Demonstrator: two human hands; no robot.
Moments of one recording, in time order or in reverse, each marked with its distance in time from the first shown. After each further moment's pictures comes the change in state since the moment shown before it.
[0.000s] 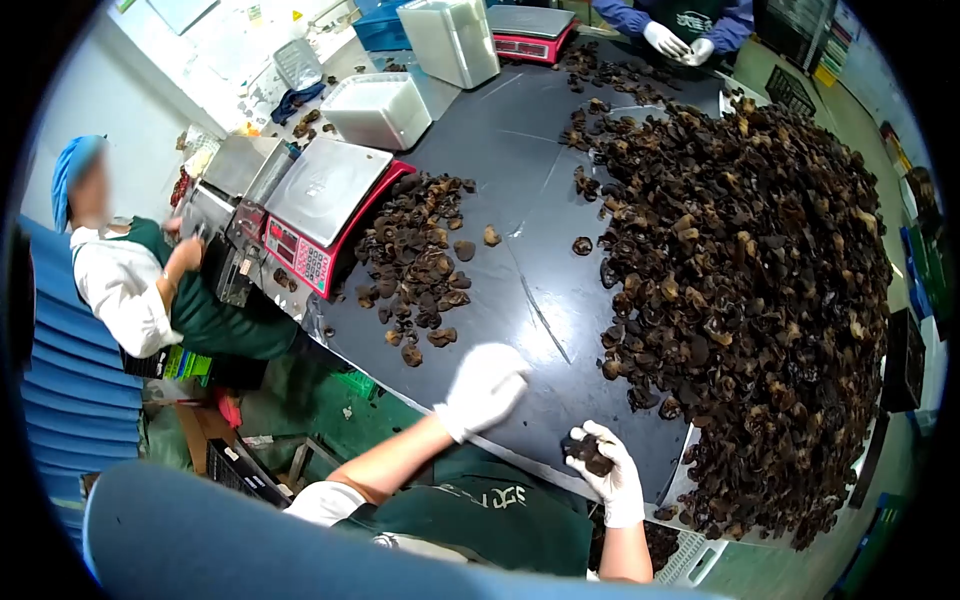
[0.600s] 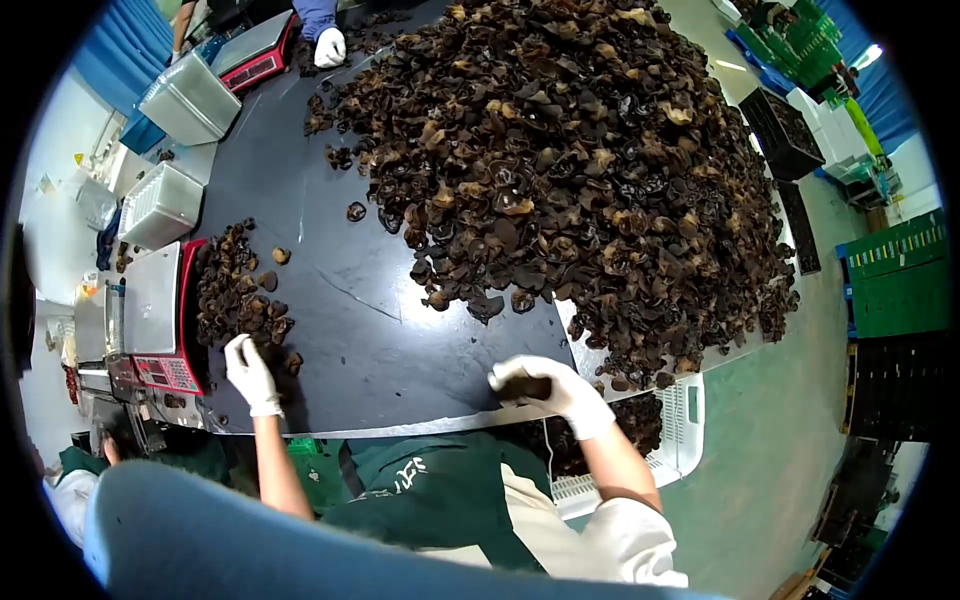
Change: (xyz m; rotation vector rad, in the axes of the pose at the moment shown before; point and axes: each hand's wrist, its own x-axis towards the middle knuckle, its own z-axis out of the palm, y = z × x) left_hand 0.008 -0.130 -0.057 0.108 0.413 -0.350; right_hand -0.070 -0.050 -0.003 -0.514 0.008 -0.202
